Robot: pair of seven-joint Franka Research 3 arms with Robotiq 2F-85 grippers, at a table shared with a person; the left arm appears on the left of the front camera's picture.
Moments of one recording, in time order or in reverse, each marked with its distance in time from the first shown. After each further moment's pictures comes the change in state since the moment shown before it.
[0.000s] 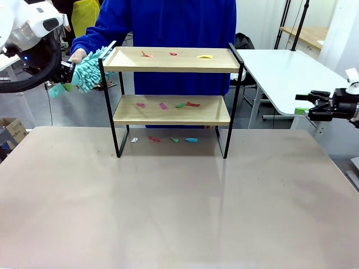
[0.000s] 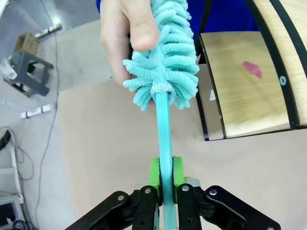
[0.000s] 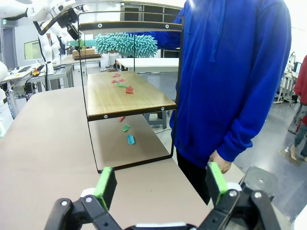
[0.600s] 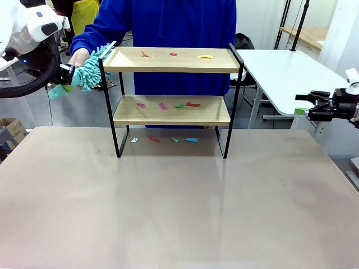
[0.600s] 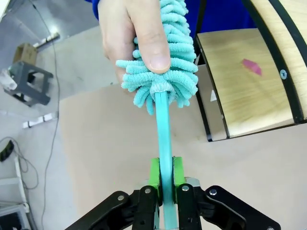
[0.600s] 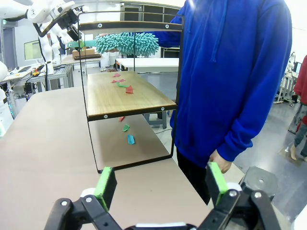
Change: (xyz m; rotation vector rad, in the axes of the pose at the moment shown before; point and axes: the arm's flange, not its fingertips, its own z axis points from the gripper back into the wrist) left arm -0.003 0.004 -0.005 -0.002 -0.017 -0.044; right arm 0.000 0.000 0.000 0.000 0.000 0.000
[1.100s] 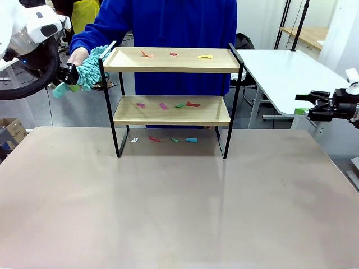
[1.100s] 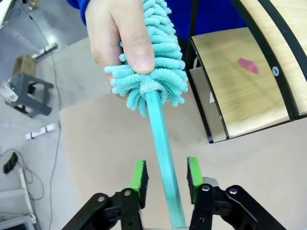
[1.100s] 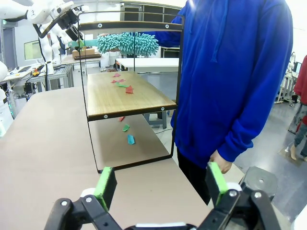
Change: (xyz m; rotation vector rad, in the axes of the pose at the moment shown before) left arm -0.001 0.000 -0.001 -0.014 -0.026 -0.069; right arm 0.000 0.000 0.000 0.000 0.000 0.000
